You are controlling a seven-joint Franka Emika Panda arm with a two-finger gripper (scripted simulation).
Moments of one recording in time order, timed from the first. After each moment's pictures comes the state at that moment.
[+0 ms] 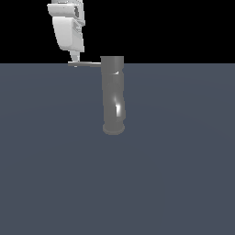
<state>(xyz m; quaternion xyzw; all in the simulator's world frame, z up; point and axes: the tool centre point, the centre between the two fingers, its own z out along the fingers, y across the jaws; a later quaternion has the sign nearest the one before) 0.060 0.146 0.284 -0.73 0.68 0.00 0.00</state>
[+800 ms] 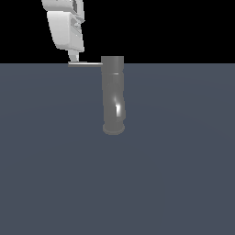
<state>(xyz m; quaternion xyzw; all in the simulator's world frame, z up) 0.021 0.137 0.284 -0.73 0.68 0.00 0.00</state>
